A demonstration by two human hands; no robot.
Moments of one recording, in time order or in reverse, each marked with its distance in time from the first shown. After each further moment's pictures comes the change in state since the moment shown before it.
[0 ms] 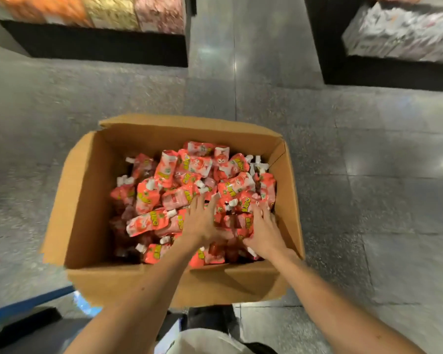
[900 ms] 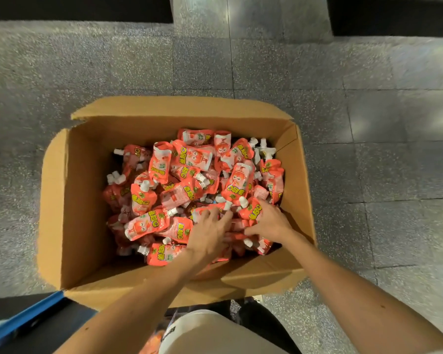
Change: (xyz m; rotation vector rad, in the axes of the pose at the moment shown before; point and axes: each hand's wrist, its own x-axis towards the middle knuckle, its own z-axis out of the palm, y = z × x) left_hand -0.010 0.000 0.004 0.207 -0.198 0.211; right_hand 0.052 0.014 0.009 0.171 -0.247 0.207
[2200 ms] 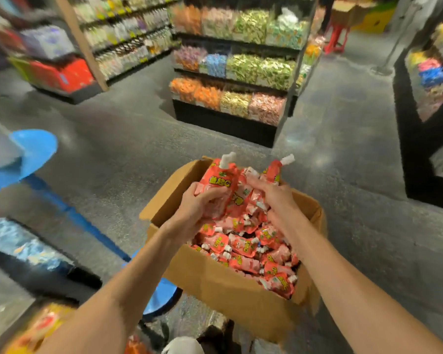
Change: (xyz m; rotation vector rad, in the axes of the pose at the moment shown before) left_hand -0.229 0.074 -0.122 -1.722 0.910 -0.094; right_hand -0.222 -0.127 -0.095 1.042 -0.235 -0.618
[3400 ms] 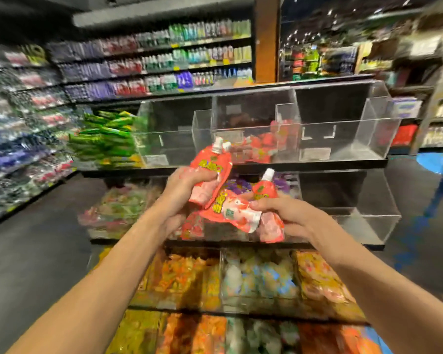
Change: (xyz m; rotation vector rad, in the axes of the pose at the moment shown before) left_hand -0.819 0.012 -0.263 -0.093 1.292 0.566; right_hand -0.618 0.240 0.372 -0.474 -1.704 0.412
